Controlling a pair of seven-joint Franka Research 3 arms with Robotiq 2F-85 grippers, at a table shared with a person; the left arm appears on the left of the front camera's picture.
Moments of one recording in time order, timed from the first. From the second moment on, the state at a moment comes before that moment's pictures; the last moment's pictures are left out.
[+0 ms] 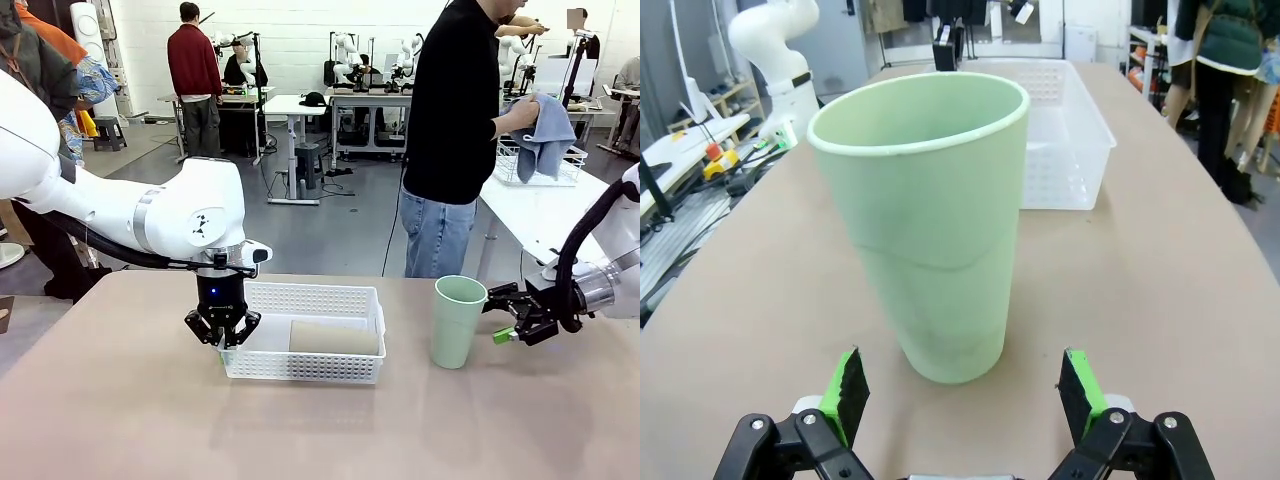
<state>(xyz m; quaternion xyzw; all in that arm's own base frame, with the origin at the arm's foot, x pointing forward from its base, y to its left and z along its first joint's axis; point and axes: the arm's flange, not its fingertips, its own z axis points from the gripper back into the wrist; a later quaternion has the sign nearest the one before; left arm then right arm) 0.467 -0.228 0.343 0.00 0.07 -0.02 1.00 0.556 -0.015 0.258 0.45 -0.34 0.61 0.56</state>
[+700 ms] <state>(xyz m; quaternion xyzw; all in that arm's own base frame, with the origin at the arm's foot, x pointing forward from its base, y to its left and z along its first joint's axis) 0.467 -0.228 0.343 0.00 0.07 -0.02 1.00 0.555 0.018 0.248 0.46 -0.33 0.62 0.54</state>
